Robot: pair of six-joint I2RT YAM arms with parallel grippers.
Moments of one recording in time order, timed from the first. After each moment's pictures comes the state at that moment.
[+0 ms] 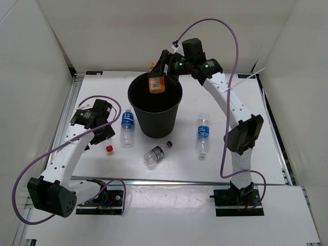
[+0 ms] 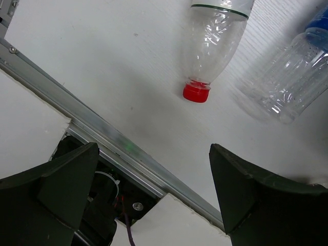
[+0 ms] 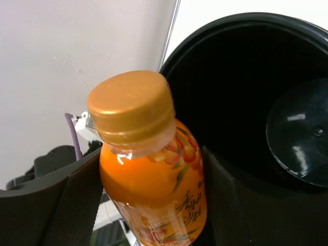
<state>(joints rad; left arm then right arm) -0.27 1.18 1.16 -1.31 -0.48 -0.81 0.54 2.03 2.27 -0.74 -0.60 0.81</state>
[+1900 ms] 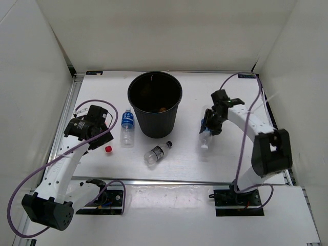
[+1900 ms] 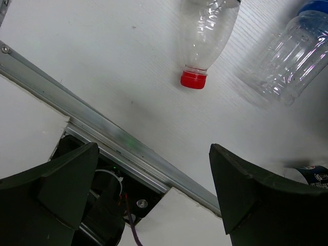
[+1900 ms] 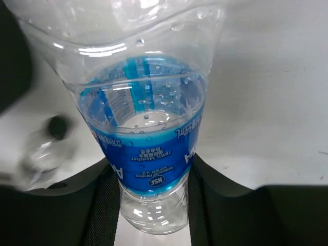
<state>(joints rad) -0.27 1.04 1.10 -1.31 -0.45 -0.77 0.30 1.64 1.13 -0.82 -0.17 0.53</state>
